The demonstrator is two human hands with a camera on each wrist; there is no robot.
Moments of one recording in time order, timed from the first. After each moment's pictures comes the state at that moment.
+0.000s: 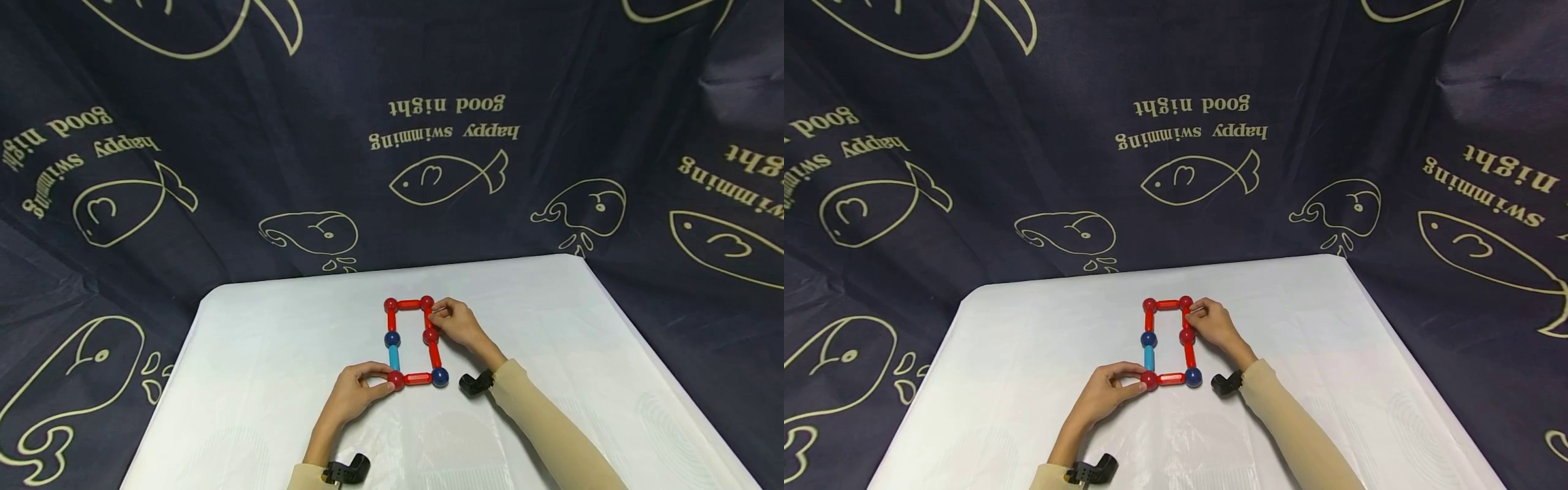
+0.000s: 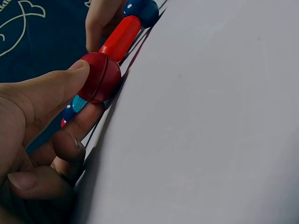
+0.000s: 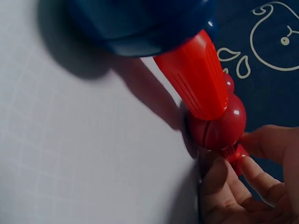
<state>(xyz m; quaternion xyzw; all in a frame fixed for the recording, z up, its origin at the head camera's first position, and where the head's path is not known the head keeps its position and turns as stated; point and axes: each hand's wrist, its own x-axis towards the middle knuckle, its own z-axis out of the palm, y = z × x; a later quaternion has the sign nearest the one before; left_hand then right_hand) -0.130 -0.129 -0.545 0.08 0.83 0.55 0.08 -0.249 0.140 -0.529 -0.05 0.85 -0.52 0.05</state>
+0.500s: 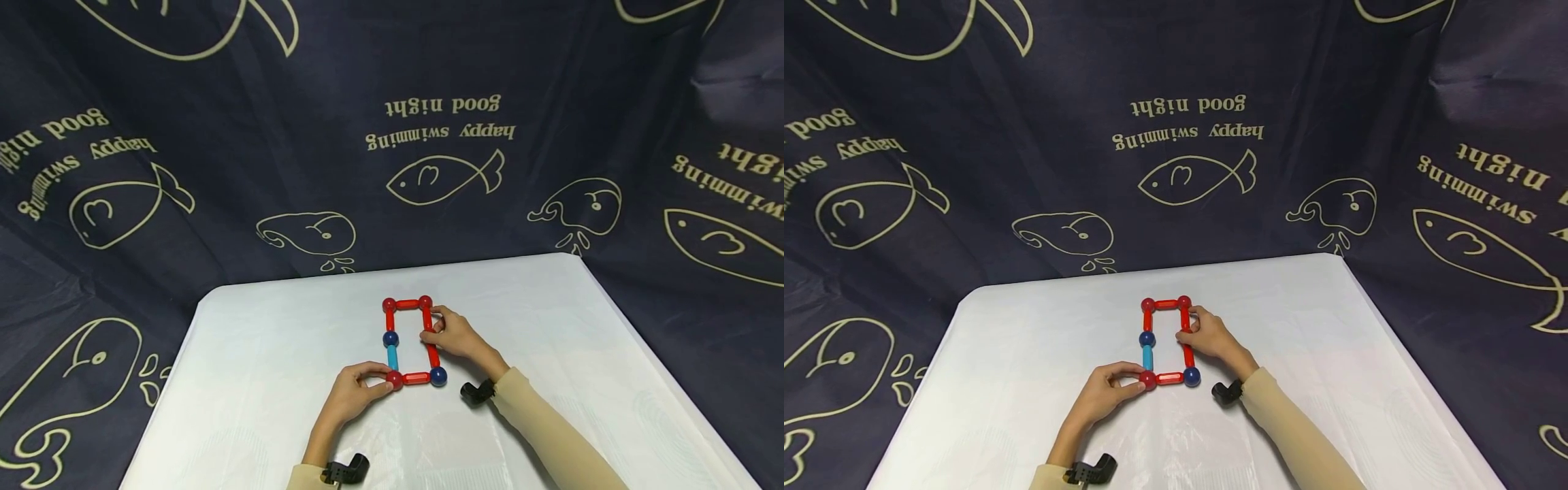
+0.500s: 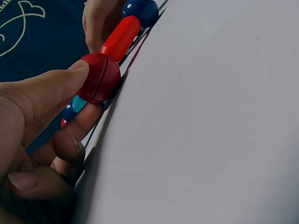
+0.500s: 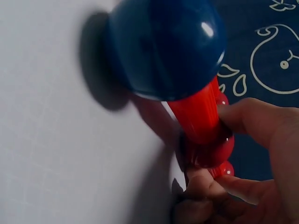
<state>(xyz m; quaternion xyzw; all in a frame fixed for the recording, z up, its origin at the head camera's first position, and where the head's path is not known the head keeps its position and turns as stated) -0.130 -0.128 -0.546 0.08 0.83 0.55 0.08 -0.229 0.137 -0.522 -0.08 0.90 -0.42 0.10</state>
